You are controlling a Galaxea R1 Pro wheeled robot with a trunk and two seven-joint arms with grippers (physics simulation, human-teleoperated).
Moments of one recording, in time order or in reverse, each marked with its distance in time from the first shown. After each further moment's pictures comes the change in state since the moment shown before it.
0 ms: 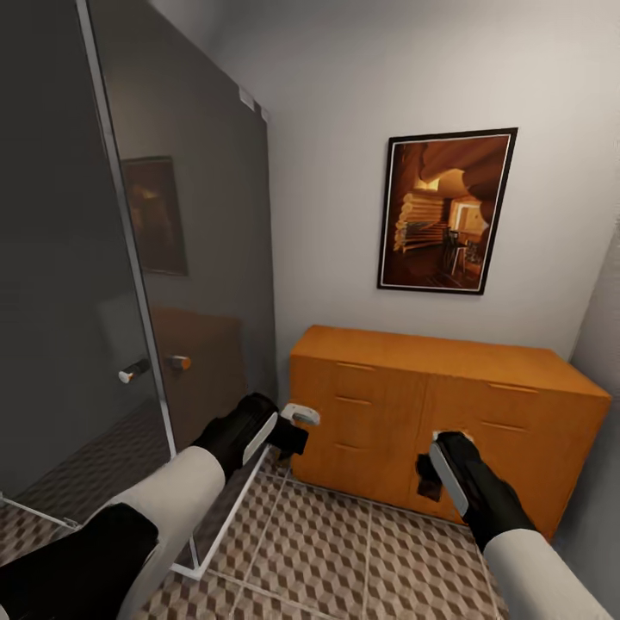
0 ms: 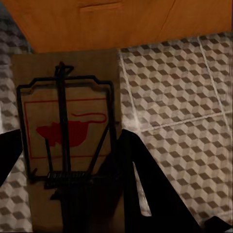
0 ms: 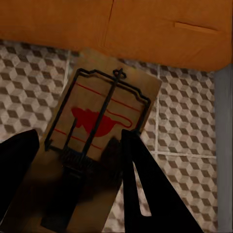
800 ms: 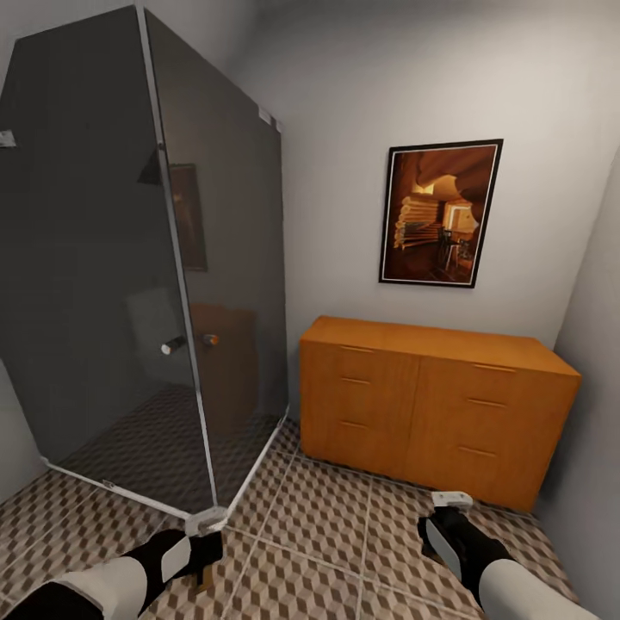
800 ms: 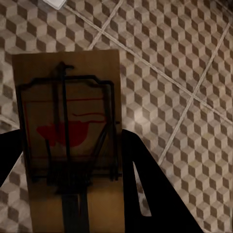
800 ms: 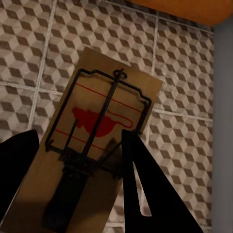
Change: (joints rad) left arm 0.257 0.205 0.019 0.466 0.556 -0.595 0.175; right arm -0.001 0.014 0.112 0.578 0.013 -0.547 0.046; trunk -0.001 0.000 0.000
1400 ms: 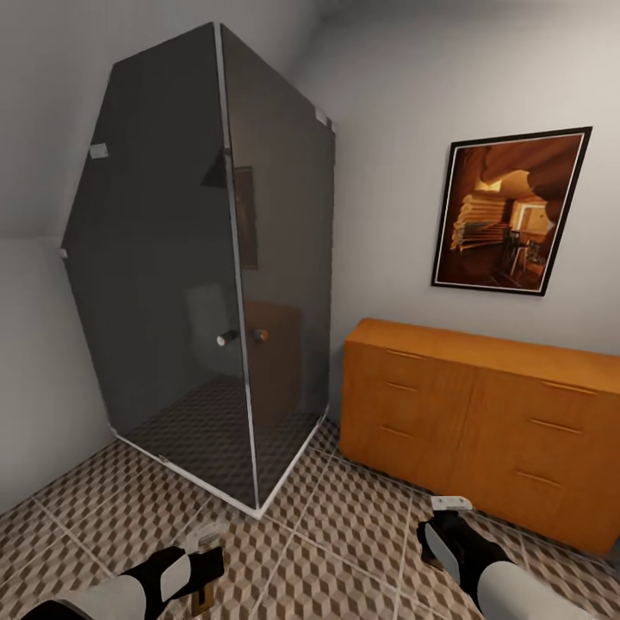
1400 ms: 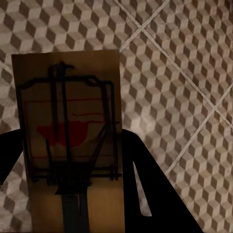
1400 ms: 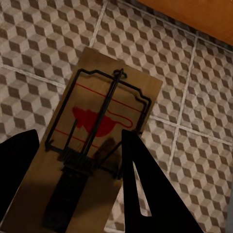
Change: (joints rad) left arm 0.047 -0.011 0.005 0.000 0.040 -0.025 -0.003; right arm 0.000 0.007 0.000 0.026 -0.001 -0.005 0.001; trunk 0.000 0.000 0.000
